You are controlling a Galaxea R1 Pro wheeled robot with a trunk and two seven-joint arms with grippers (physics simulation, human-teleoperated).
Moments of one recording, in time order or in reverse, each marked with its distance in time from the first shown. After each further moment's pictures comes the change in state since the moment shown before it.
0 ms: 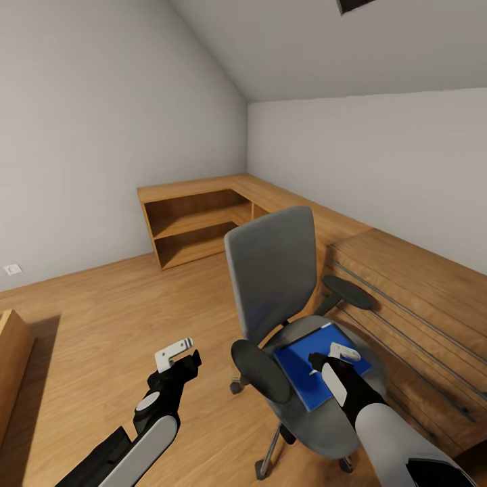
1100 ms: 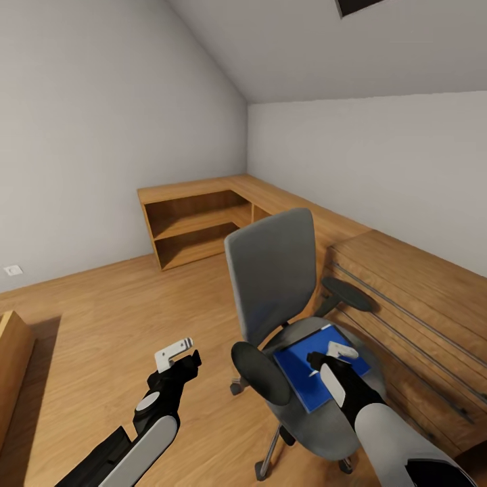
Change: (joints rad) left arm 0.000 0.000 0.000 0.000 0.000 0.000 0.000; right arm 0.000 -0.001 0.041 0.000 -0.004 -0.008 0.002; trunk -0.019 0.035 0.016
